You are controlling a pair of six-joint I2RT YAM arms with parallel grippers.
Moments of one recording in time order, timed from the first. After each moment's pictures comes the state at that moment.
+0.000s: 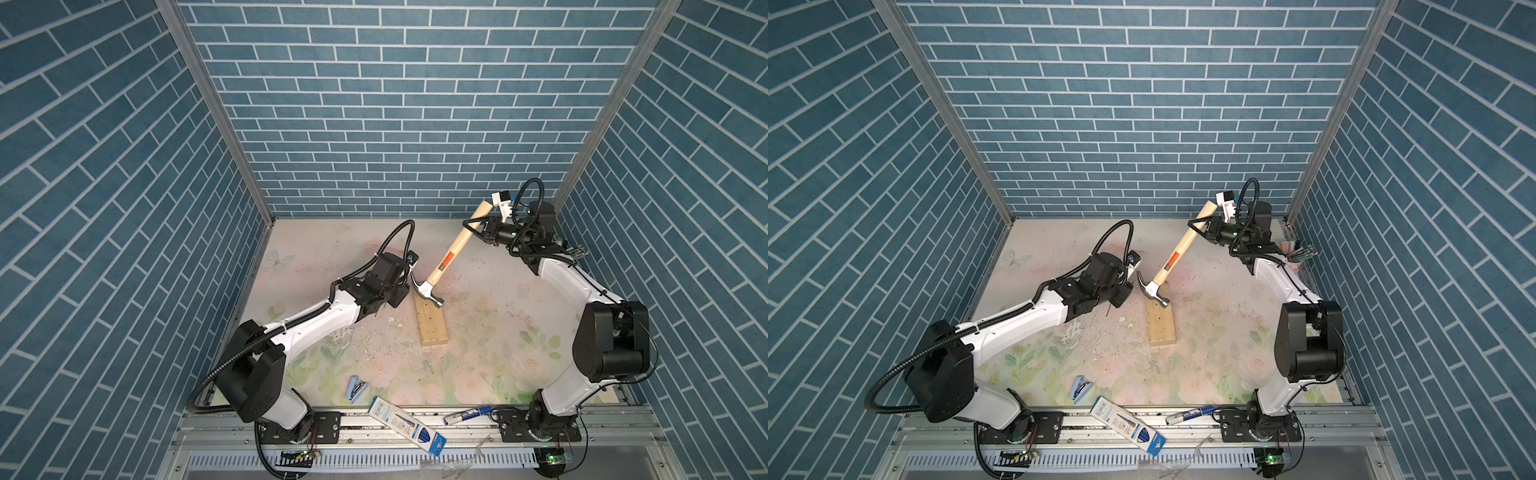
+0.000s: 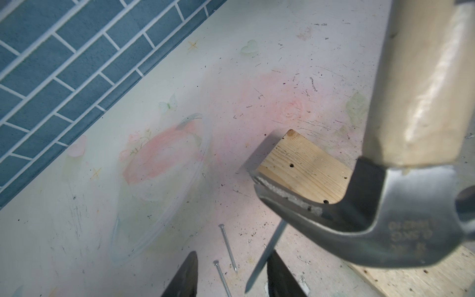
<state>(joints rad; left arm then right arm) -0.72 1.52 1.08 -0.31 -0.19 0.15 0.13 1.66 1.27 0.14 -1.01 0.74</state>
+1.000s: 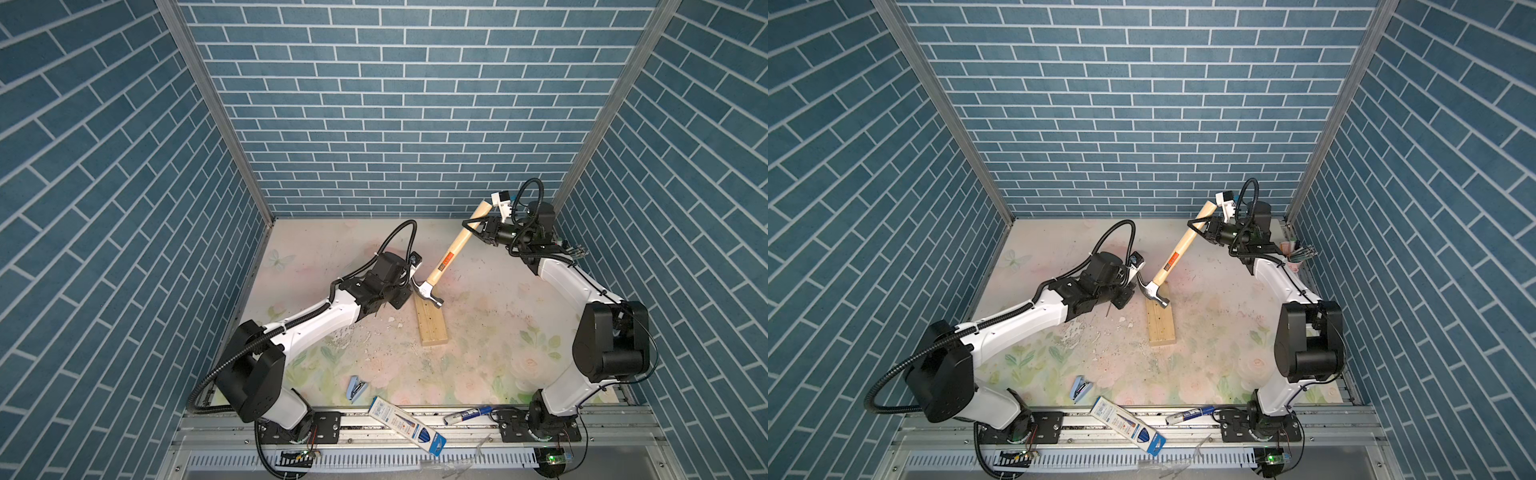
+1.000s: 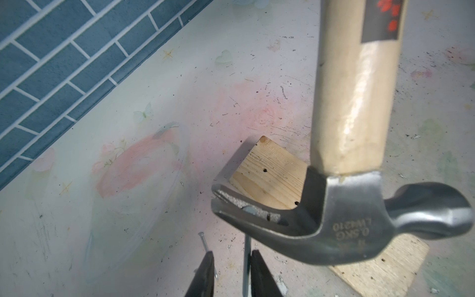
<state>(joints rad) -0.72 1.52 1.08 -0.31 -0.08 0.15 0.14 1.66 1.27 0.14 -1.01 0.74</state>
